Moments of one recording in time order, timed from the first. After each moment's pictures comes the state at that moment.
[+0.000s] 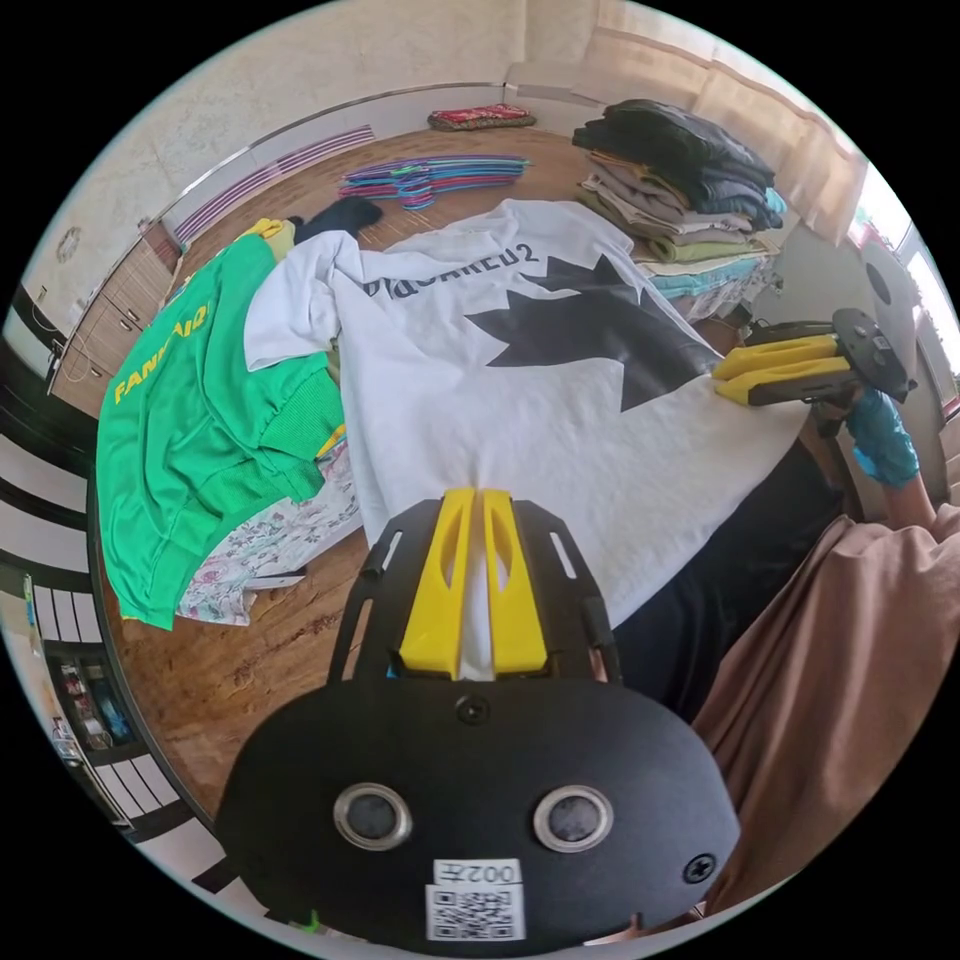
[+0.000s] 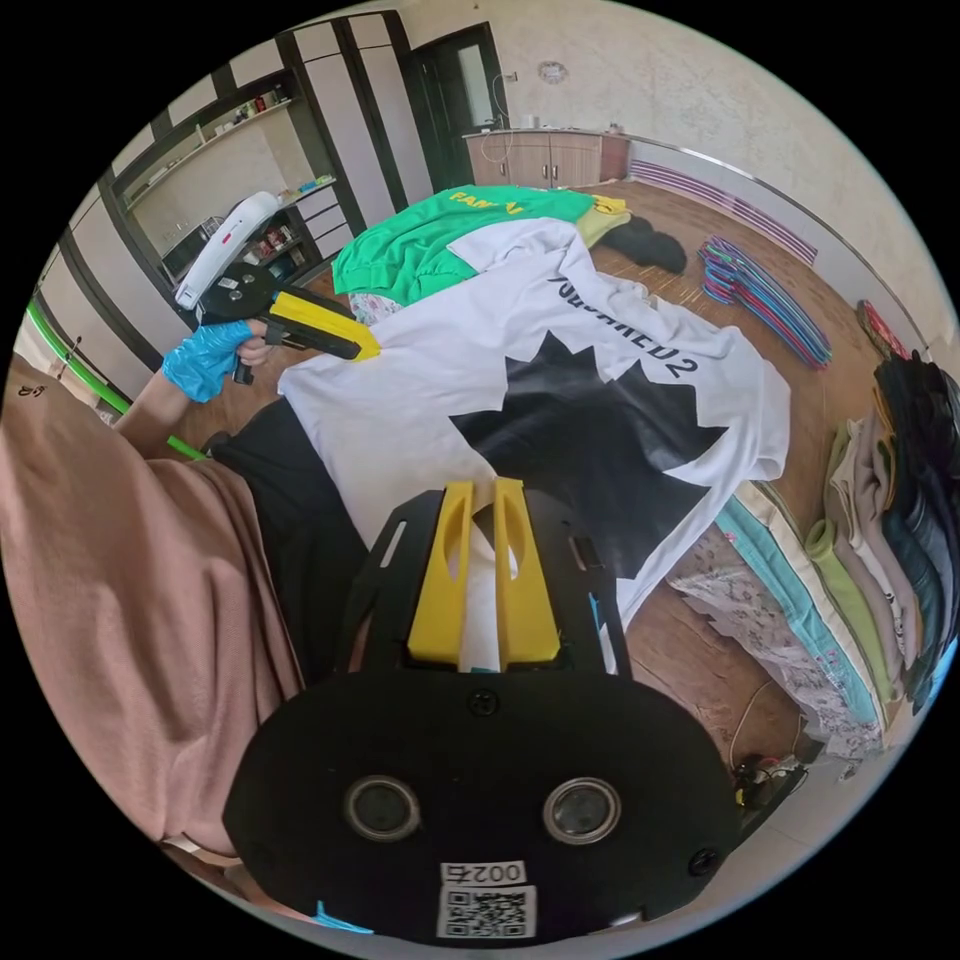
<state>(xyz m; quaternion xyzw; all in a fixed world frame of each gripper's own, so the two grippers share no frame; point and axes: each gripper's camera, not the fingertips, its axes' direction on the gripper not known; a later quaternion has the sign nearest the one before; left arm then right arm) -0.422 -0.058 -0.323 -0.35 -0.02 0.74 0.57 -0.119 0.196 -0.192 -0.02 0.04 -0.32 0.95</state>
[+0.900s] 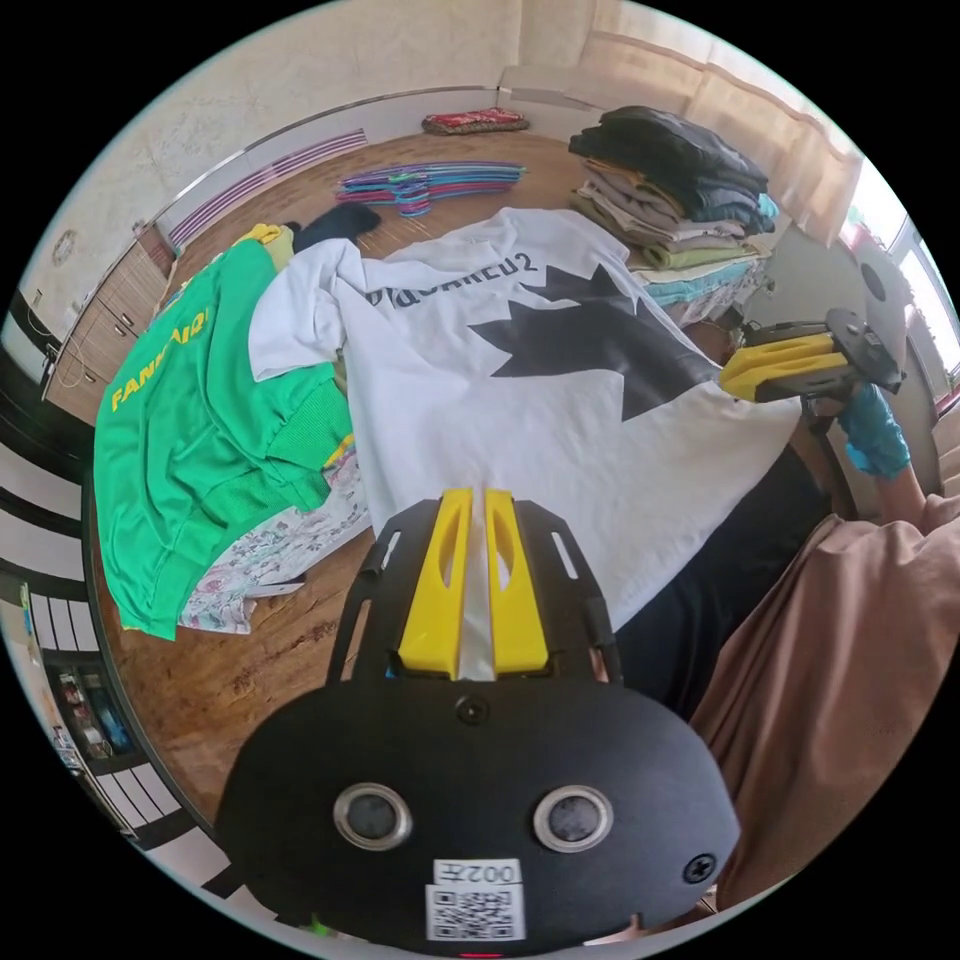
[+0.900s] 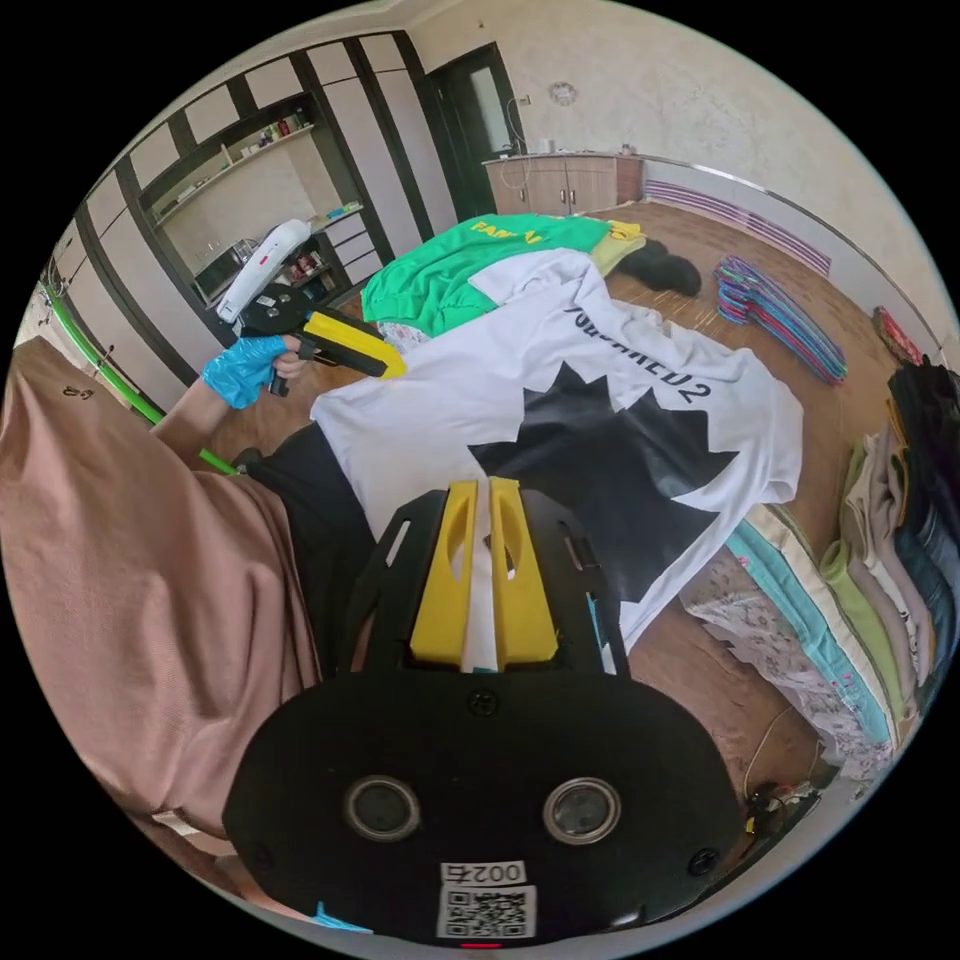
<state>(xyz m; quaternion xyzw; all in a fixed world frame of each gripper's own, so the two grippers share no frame) -0.403 -0.033 -0.265 -0.35 0.00 0.74 0.57 -0.071 0.179 -0.166 0.02 -0.01 -0.32 0.95</state>
